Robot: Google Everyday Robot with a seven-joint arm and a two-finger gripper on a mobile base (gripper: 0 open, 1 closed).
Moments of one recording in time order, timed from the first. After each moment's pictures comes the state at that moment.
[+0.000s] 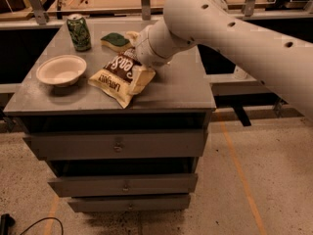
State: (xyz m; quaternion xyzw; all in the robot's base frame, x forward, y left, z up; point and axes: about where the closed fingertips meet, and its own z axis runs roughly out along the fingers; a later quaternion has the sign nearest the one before) arm 0.655 0.070 0.897 -0.74 0.54 -0.01 0.40
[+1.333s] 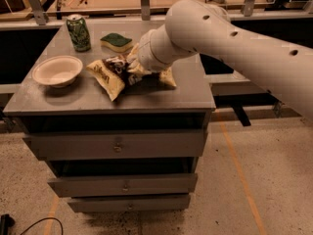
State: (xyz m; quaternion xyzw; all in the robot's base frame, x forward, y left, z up) arm 0.657 0.065 0.895 -0.70 0.58 -0.01 0.43
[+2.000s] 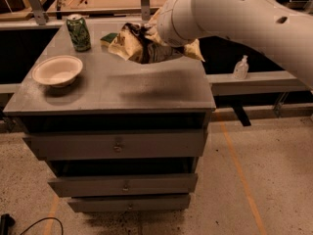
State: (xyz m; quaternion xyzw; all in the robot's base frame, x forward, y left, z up) arm 0.663 0.008 0.992 -0.60 0.61 -0.09 0.51
